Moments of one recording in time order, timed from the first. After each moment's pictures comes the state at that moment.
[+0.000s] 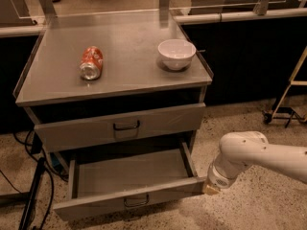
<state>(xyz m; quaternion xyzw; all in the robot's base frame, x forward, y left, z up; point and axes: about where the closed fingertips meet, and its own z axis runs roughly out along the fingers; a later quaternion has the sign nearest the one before) 0.444 -0.206 0.493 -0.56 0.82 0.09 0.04</state>
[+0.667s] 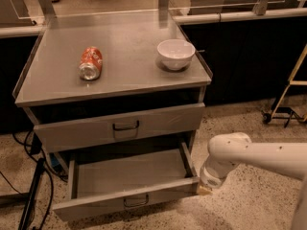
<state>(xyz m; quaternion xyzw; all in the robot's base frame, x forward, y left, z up) 0.465 -0.188 0.452 -0.58 0.81 0.09 0.03</state>
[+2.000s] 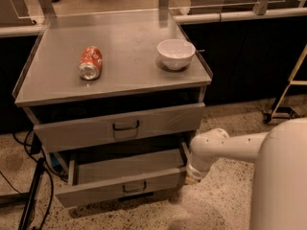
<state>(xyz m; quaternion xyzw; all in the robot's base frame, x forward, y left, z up) 0.518 -0.159 0.413 -0.58 0.81 0.05 0.05</state>
